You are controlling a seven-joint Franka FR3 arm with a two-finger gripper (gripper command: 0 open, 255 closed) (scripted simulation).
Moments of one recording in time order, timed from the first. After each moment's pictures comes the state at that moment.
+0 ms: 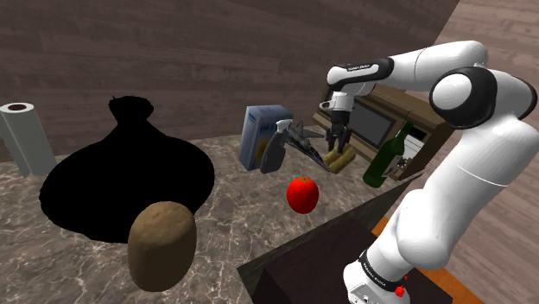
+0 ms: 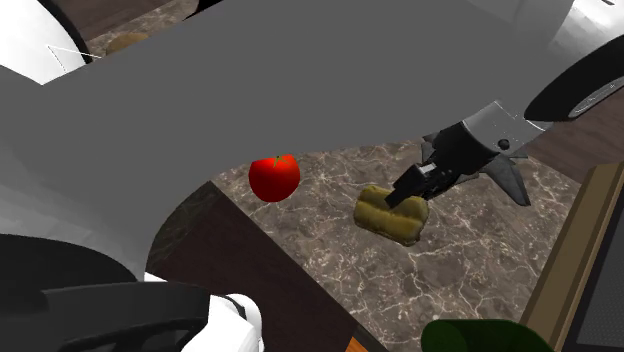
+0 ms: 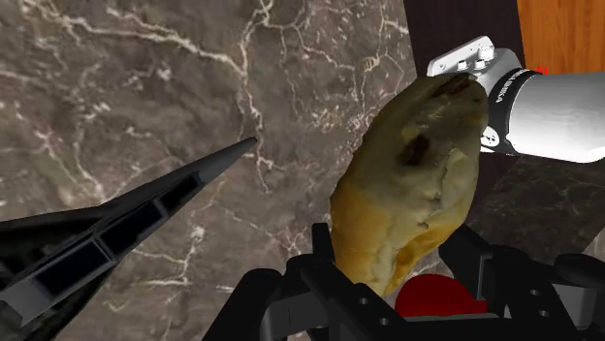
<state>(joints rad) 0.22 0.01 -0.72 -2.02 0.05 1.51 -1.58</state>
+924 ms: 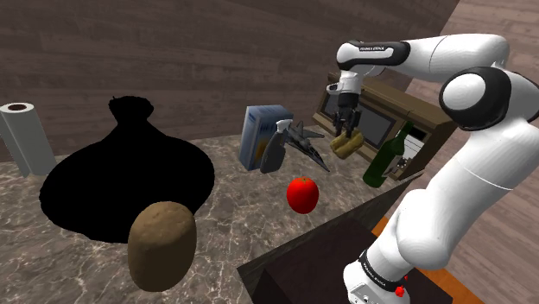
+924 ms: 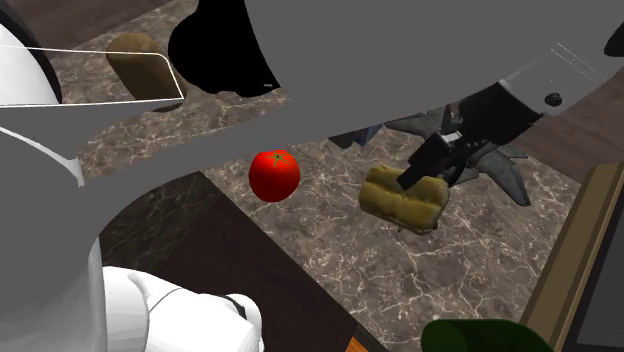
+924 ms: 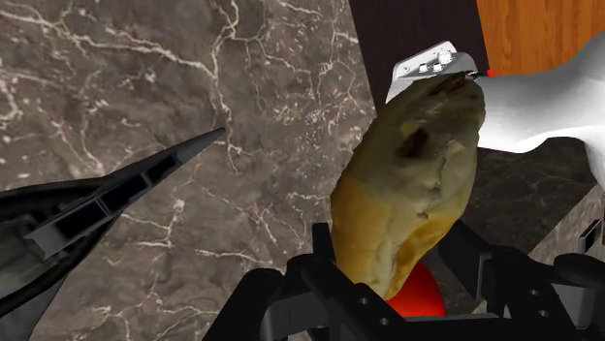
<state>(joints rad) 0.23 -0.04 -0.71 -1.87 0.02 1.32 -1.55</state>
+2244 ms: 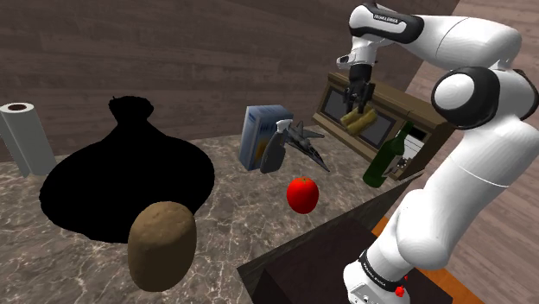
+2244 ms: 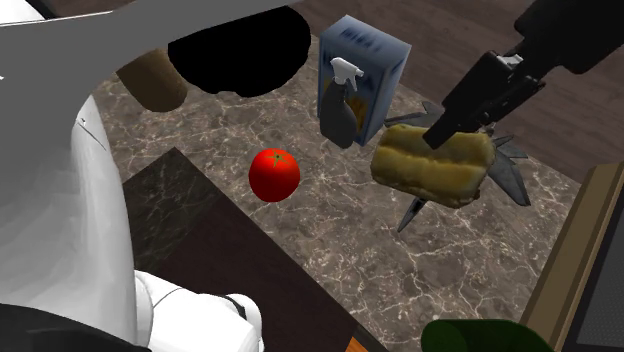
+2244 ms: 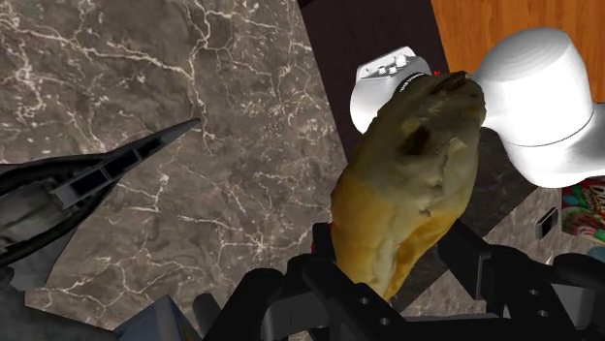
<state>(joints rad) 0.22 0.00 -0.72 -1.56 0.05 1.04 -1.55</state>
